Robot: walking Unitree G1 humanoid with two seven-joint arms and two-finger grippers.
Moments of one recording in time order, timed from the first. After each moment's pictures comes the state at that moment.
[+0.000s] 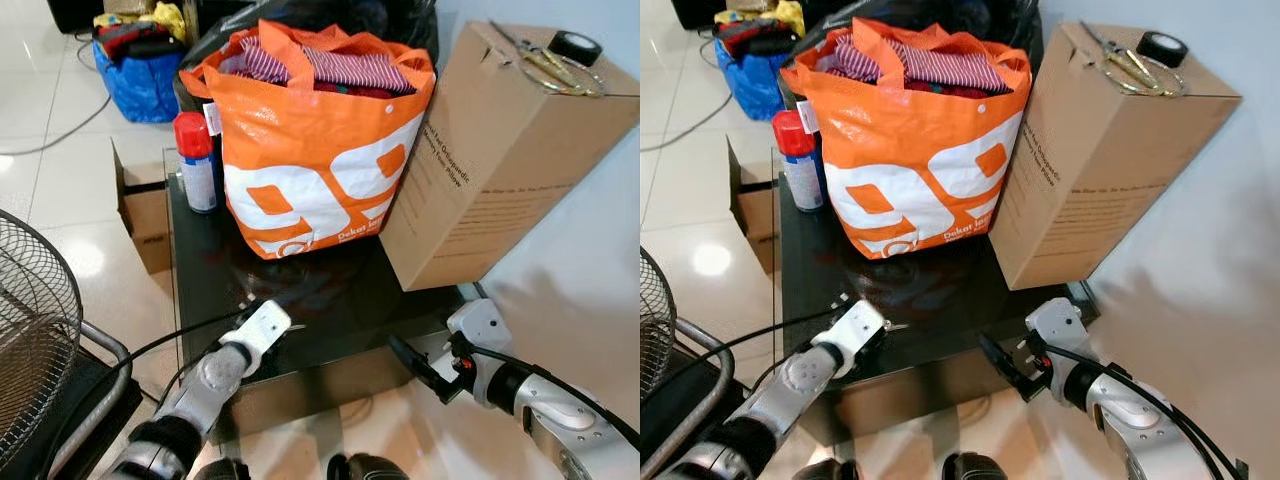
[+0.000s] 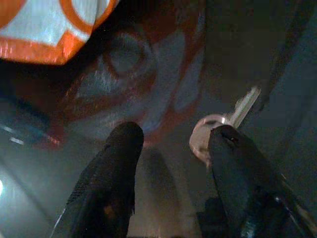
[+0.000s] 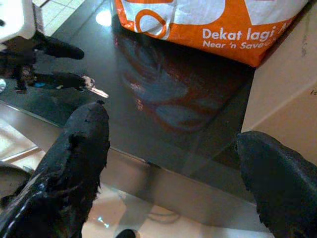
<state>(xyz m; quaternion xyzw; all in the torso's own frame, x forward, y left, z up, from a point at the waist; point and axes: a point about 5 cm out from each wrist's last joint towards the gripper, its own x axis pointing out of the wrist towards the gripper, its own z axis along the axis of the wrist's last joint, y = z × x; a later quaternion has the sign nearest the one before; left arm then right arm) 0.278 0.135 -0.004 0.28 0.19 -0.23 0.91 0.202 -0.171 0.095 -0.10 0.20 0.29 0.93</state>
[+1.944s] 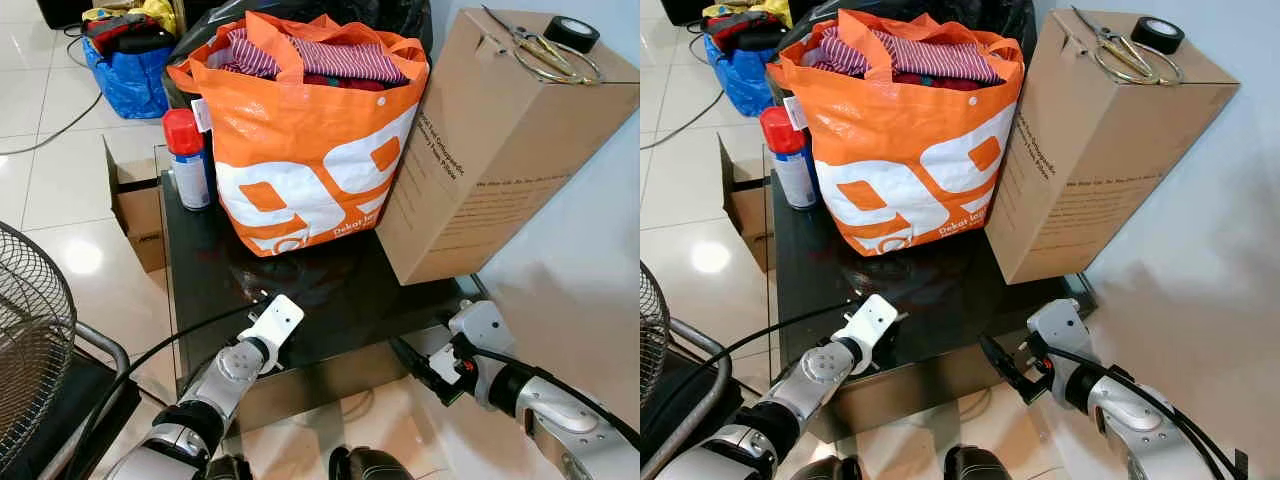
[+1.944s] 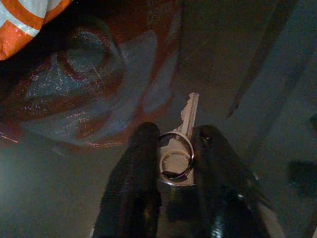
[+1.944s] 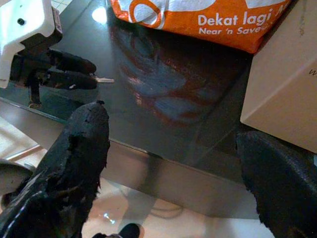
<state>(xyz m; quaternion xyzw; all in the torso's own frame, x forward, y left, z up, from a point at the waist) 0.282 0.117 -0.010 0.22 0.24 -0.24 0.91 0.200 -0.173 0.094 -0.10 0.21 0.29 0.93</state>
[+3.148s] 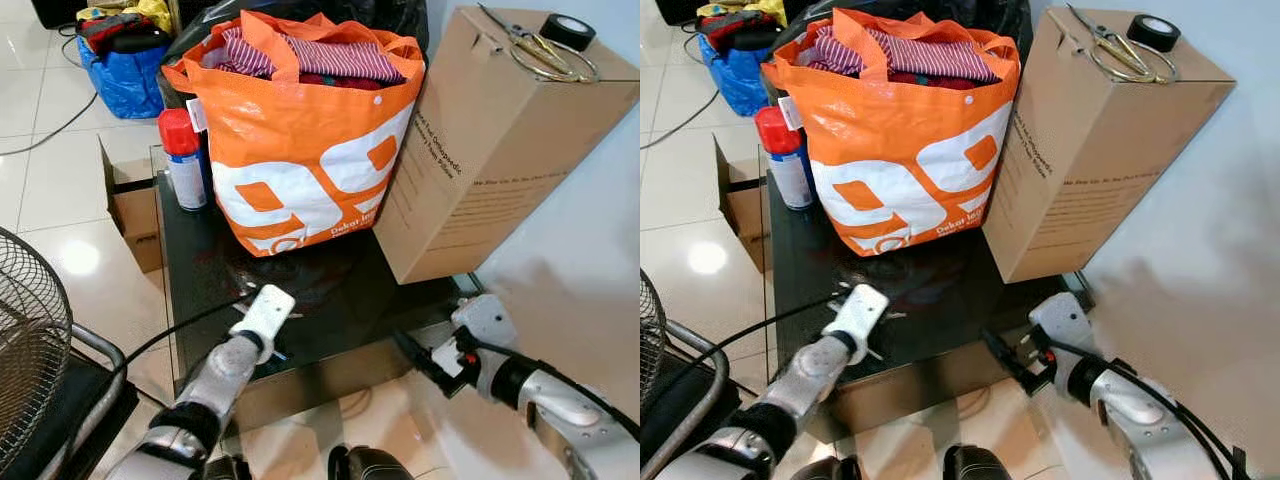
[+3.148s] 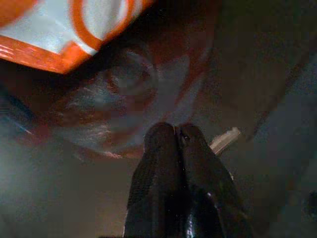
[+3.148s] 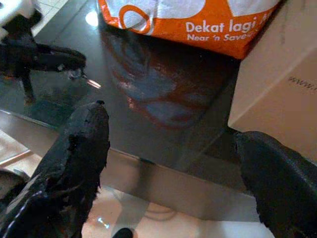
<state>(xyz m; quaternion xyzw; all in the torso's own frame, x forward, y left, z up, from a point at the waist) 0.289 0.131 0.003 0.19 0.18 -0.18 0.95 0.206 -0.177 0.099 -0.10 0.19 0.28 0.93</state>
